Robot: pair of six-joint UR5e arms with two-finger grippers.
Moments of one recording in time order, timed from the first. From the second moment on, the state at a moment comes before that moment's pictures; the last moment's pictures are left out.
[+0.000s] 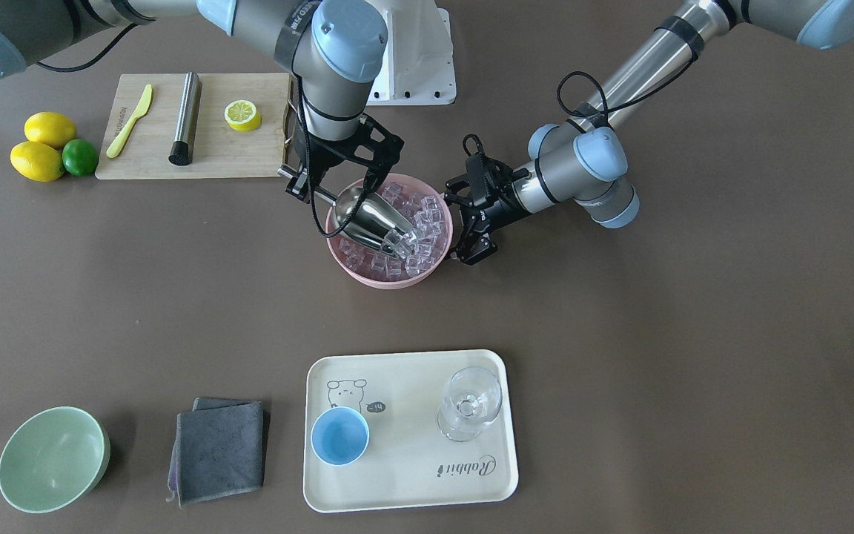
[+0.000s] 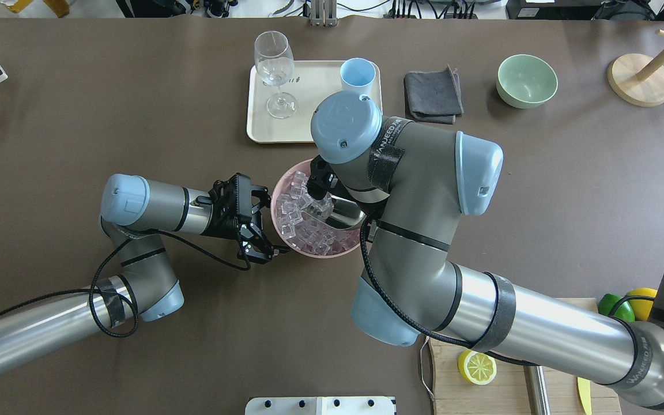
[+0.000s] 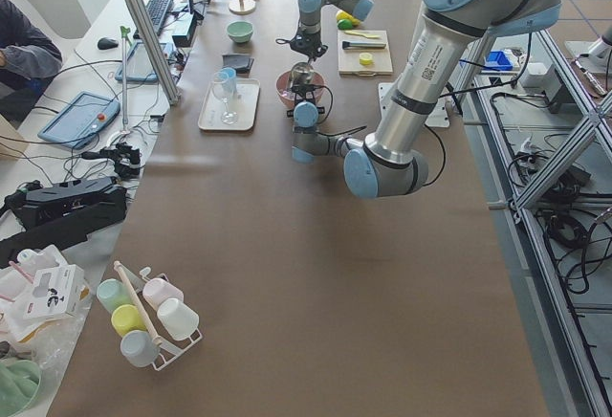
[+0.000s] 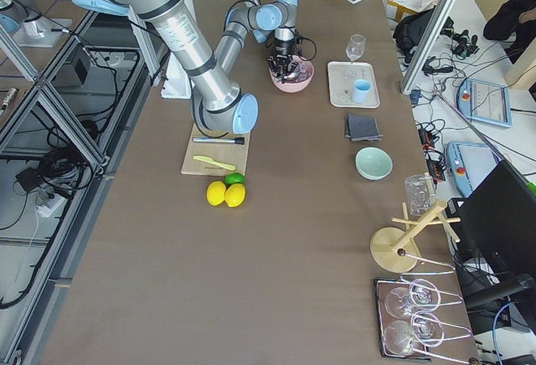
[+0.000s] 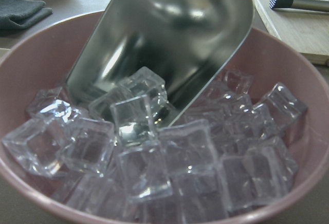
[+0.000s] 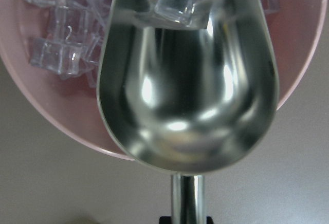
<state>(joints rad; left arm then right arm) -0.54 -2.16 -1.12 -3.11 -2.04 -0.14 0.52 -0.75 1.73 -2.14 1.82 -0.04</state>
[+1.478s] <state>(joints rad) -0.54 -2.15 -1.12 -3.10 -2.04 -0.14 0.52 -0.86 1.82 -1.95 1.82 0.09</state>
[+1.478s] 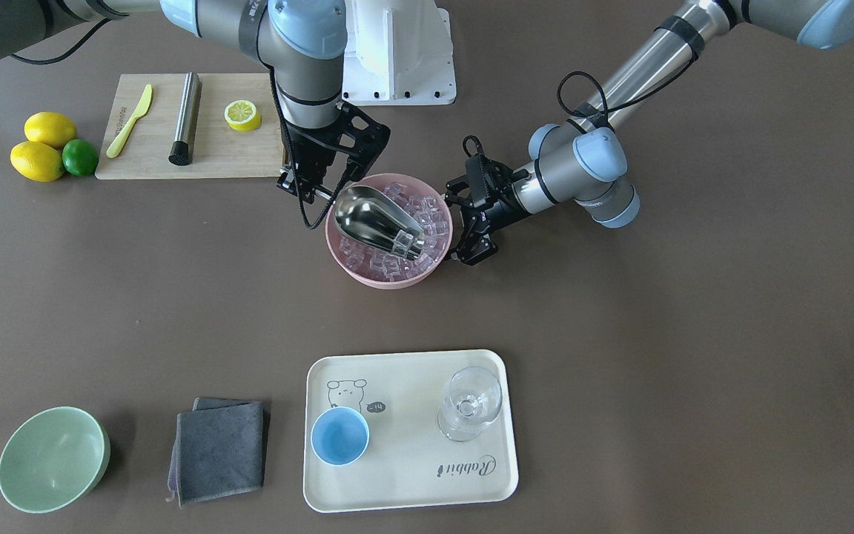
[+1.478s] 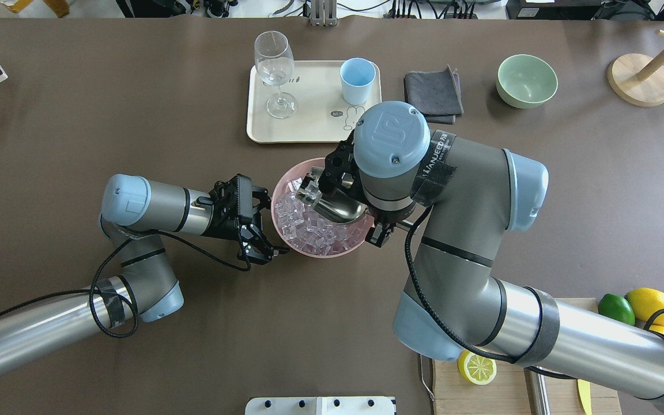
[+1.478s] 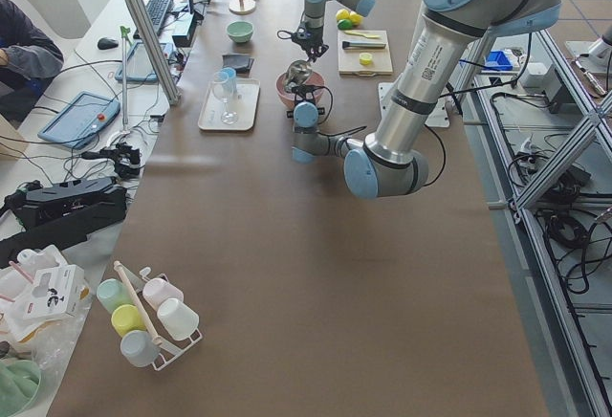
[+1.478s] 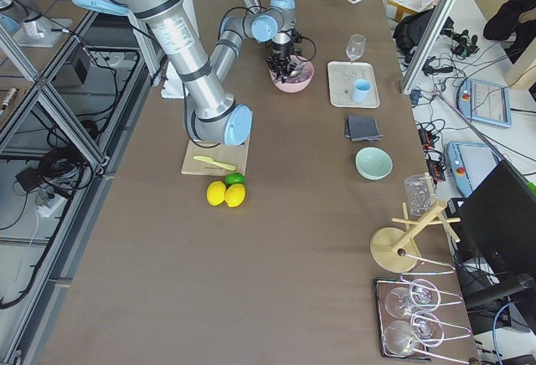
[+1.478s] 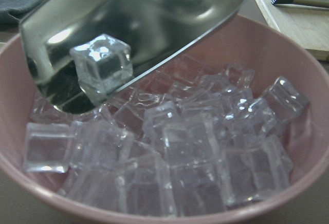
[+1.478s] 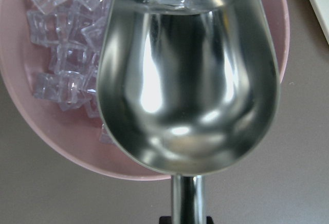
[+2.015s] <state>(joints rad) -0.54 -2.15 -1.12 -3.10 -2.05 -0.14 0.52 -0.93 1.87 -1.76 1.82 0.17</state>
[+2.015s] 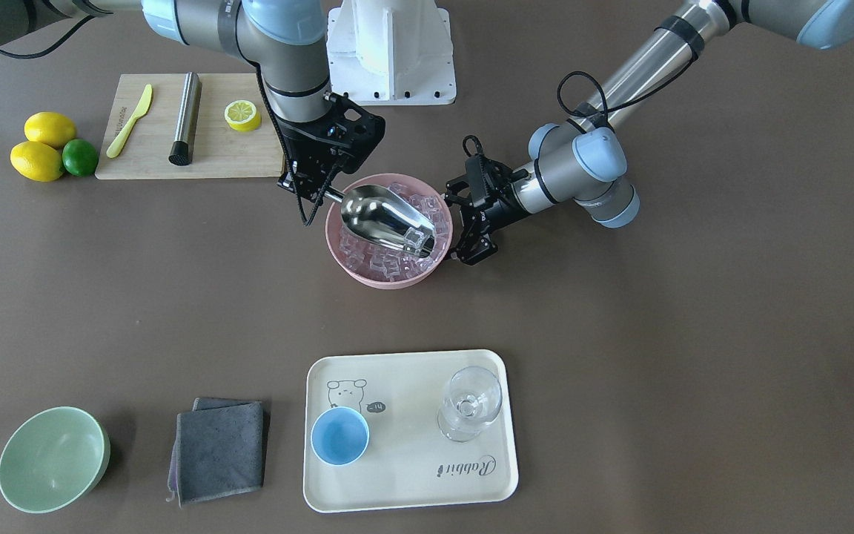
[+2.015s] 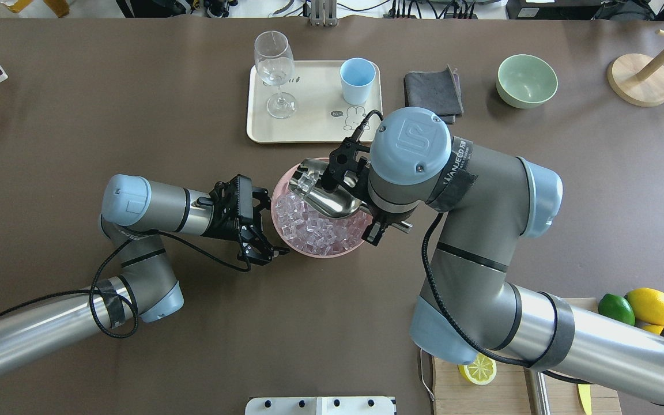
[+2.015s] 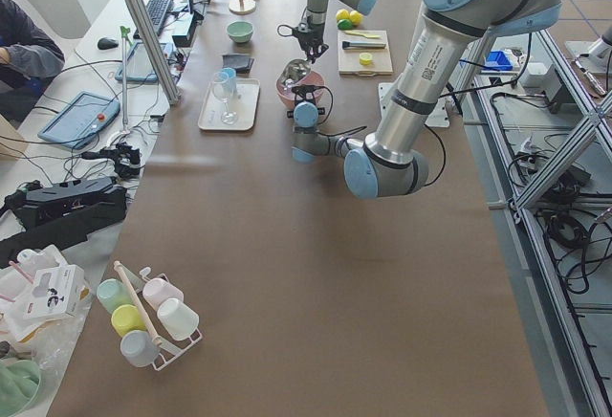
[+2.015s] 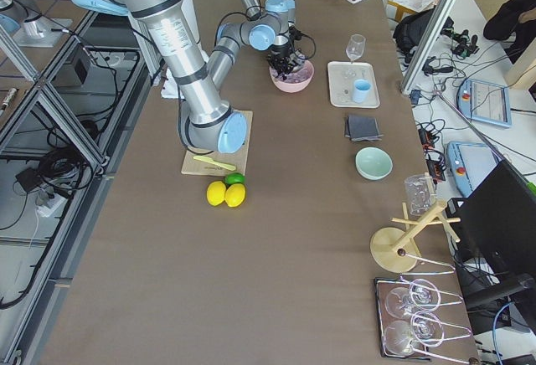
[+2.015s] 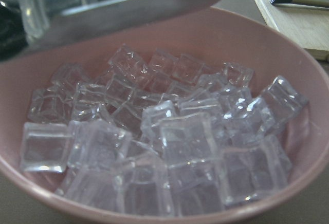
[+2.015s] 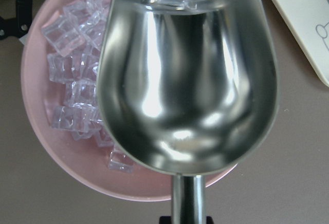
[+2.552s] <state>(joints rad) -0.54 -2.15 -1.12 -3.10 -2.05 -0.14 0.52 -1.08 2.02 -1.49 1.72 0.34</state>
